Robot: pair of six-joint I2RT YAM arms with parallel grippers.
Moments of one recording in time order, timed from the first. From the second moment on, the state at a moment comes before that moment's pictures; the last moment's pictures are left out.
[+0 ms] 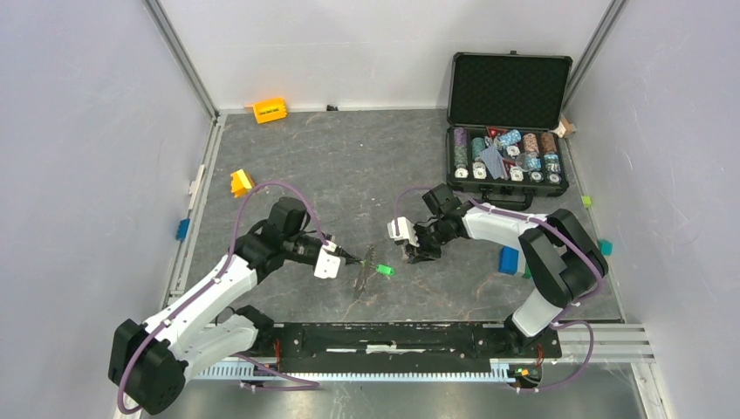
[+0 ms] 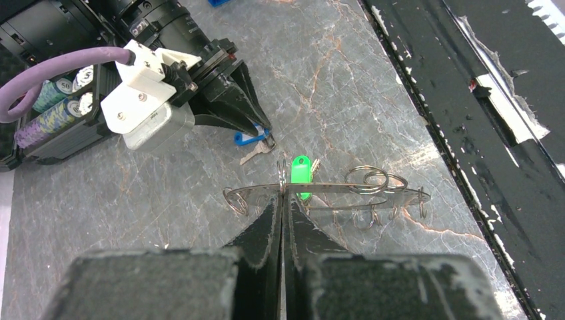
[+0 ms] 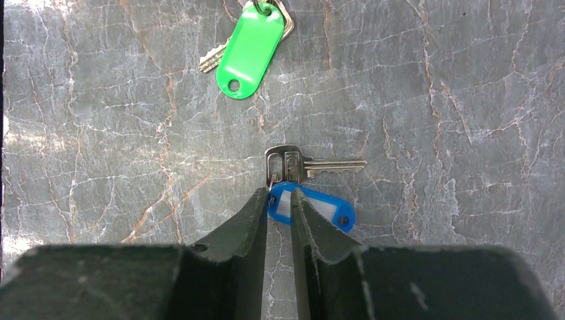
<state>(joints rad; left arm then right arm) -0.54 0.95 0.63 -0.42 0.99 1.15 0.57 1.65 0.85 -0.43 -0.68 -1.02</state>
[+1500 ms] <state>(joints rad) -0.54 1.07 0.73 -0.48 1.09 1.15 0.56 1.38 0.92 -0.51 -0.75 -1.06</state>
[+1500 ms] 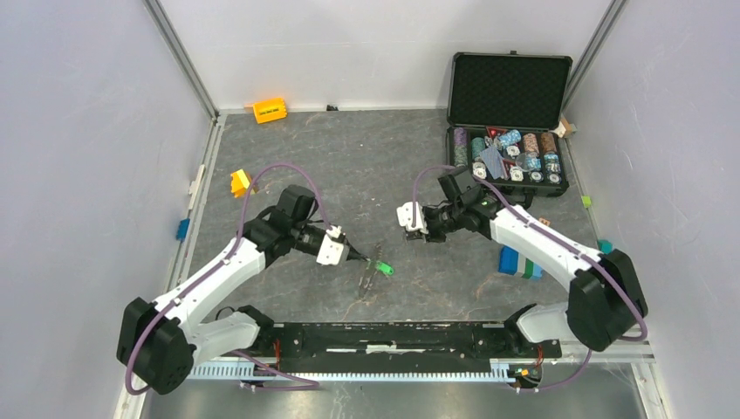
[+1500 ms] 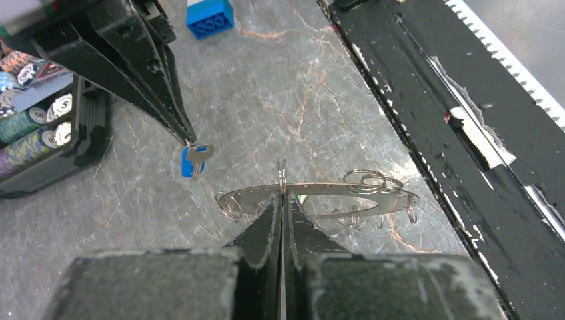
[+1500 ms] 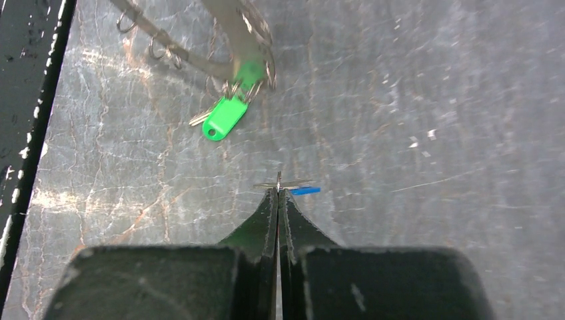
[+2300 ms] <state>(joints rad) -0.57 1.19 0.92 -0.78 1.14 1.43 0.81 1.24 1.04 -0.62 -0.70 -1.16</state>
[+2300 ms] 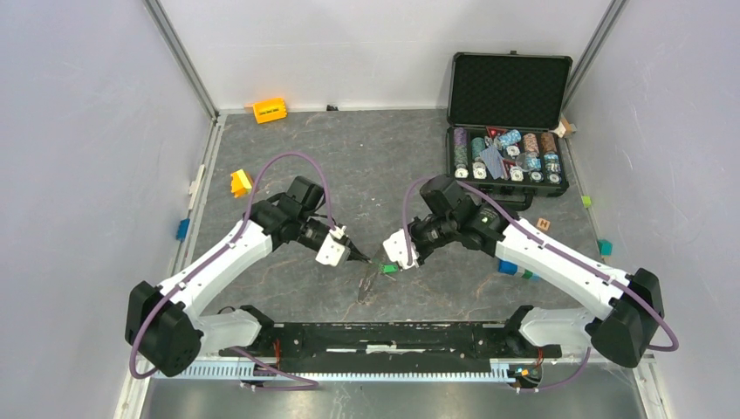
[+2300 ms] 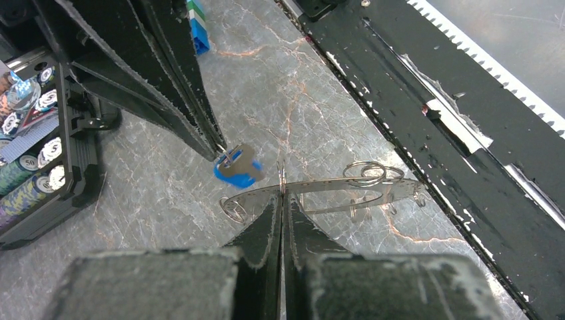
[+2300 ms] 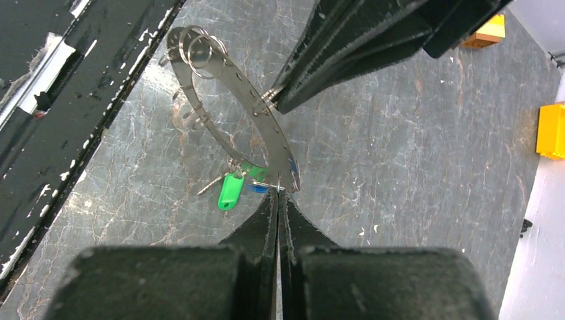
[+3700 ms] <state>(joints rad) -0.58 1.24 0.93 -0.79 1.16 1.43 1.04 1.21 1.04 -0.60 -0.44 -1.15</state>
